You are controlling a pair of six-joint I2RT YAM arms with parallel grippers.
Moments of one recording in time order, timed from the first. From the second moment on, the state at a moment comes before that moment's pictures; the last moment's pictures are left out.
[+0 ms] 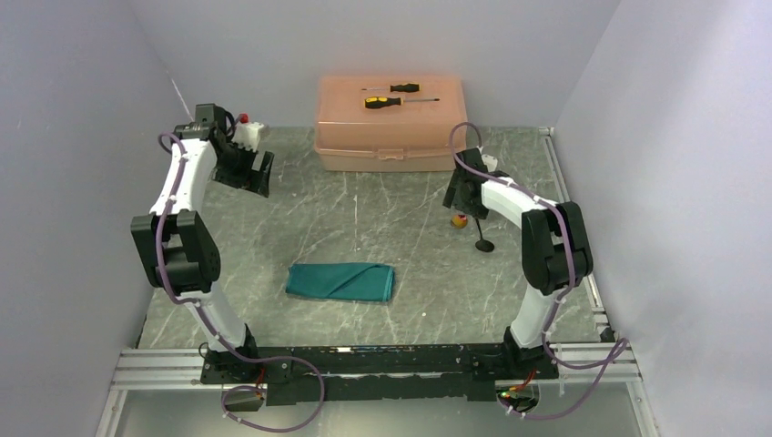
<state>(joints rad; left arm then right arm) 0.11 1.81 1.69 -1.03 0.27 0.41 0.26 1.80 1.19 -0.44 0.26 0.59</state>
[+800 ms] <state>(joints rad) 0.14 1.73 1.70 -1.04 0.31 0.40 0.19 1.97 1.30 -0.36 0.25 0.57</state>
